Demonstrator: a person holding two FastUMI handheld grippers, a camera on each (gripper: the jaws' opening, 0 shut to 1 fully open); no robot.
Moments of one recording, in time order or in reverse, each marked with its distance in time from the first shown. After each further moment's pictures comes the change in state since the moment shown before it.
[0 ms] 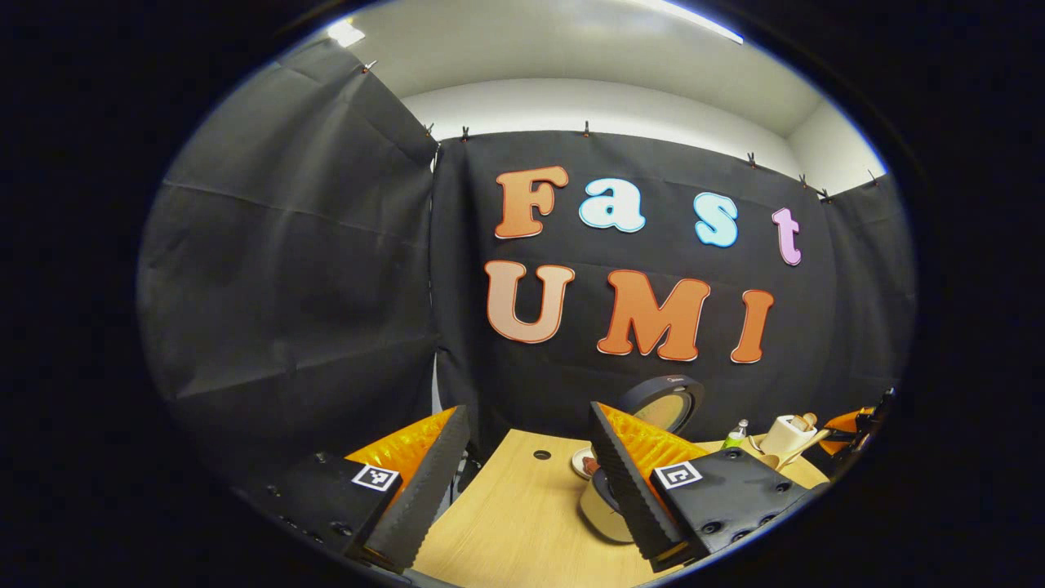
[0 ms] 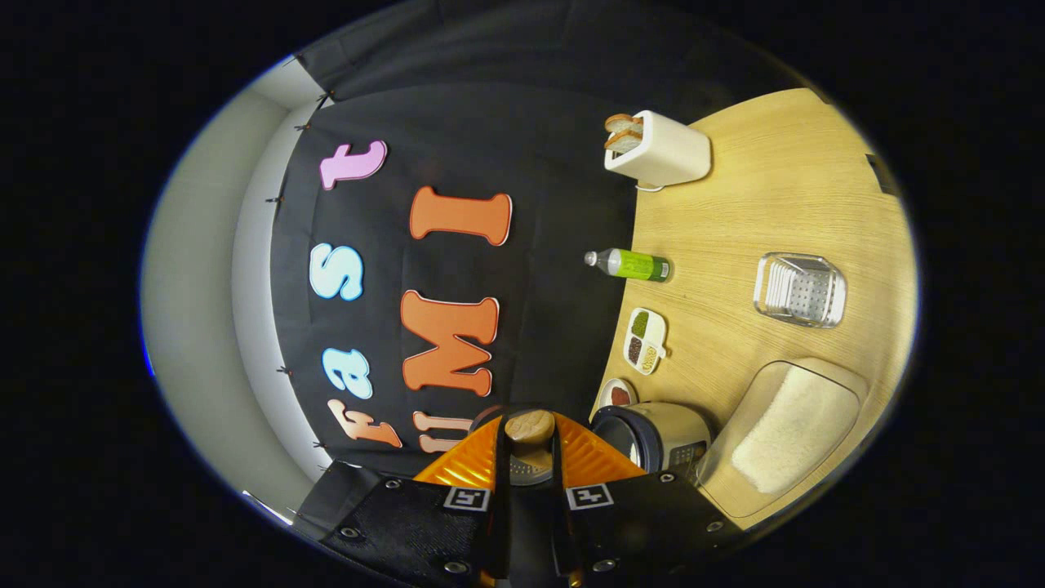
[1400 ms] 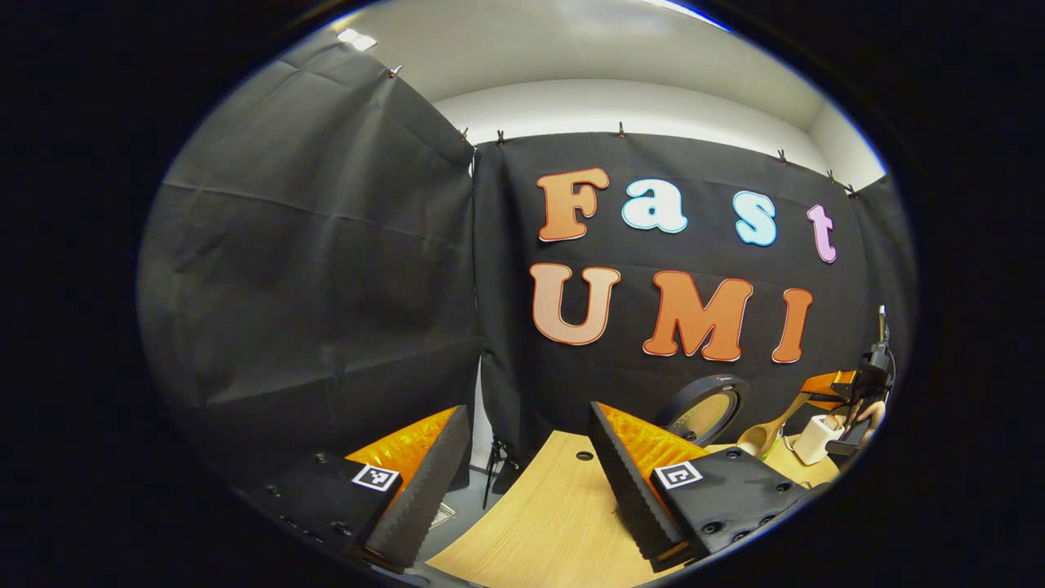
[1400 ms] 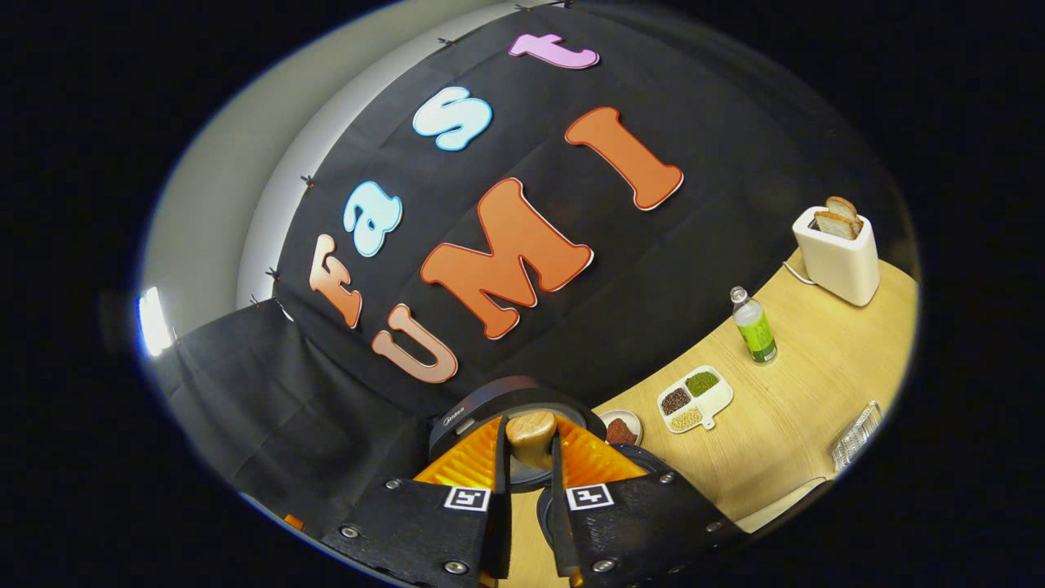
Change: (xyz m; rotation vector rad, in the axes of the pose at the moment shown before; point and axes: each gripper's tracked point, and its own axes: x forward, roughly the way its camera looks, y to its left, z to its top) left arm -0.010 0.047 -0.002 0.009 -0.002 0.120; right arm 0.111 0.085 -0.080 -0.708 0.109 0.057
